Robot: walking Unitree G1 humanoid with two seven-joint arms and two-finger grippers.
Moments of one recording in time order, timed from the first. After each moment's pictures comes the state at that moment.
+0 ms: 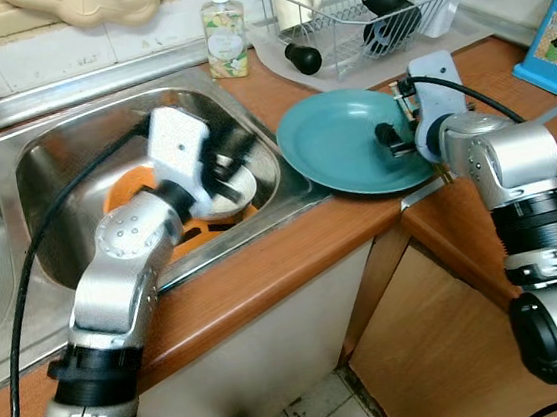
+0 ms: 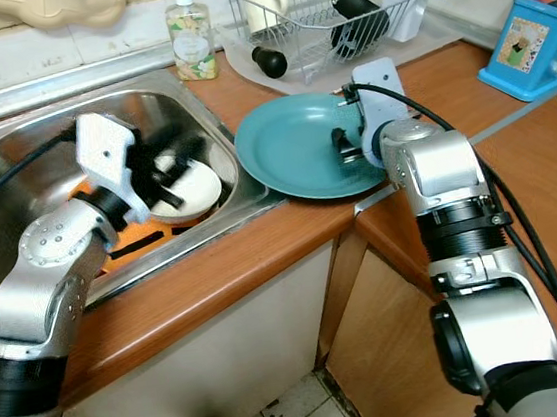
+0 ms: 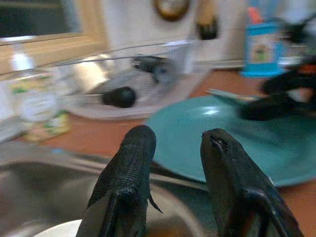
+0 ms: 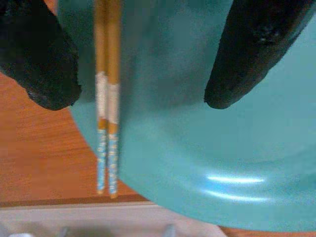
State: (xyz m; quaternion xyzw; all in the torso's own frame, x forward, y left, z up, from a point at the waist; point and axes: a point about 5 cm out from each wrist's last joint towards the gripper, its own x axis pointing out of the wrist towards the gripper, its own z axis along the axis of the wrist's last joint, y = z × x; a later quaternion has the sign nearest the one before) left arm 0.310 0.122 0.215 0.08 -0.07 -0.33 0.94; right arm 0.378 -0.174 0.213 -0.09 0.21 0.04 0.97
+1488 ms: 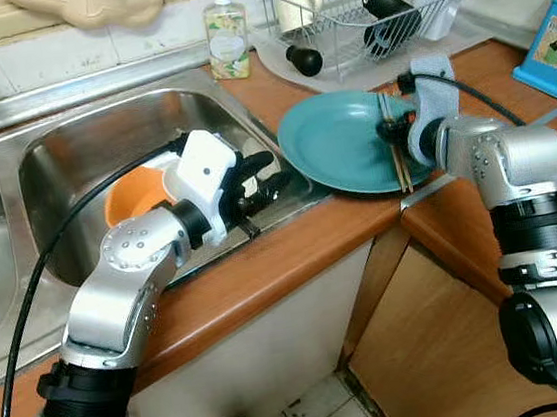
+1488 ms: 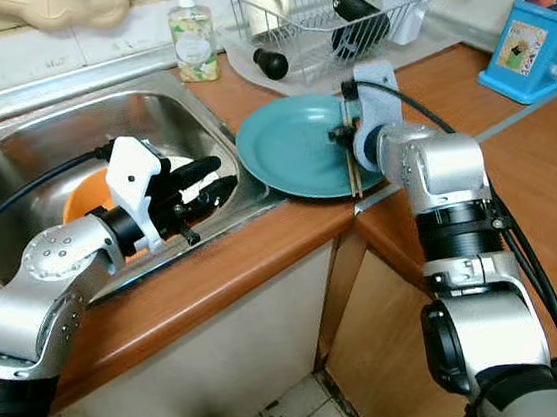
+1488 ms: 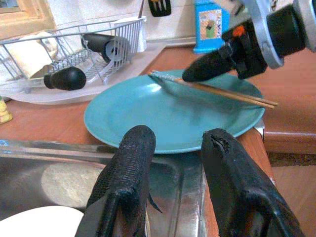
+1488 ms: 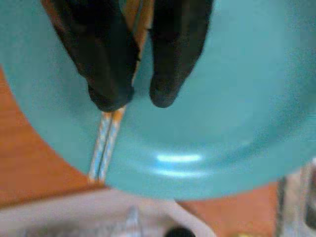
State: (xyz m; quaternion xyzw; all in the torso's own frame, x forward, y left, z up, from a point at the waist) left arm 0.294 0.114 0.206 0.09 -0.02 -0.40 0.91; right arm 0.375 -0.167 0.220 0.00 0.19 0.09 0.98
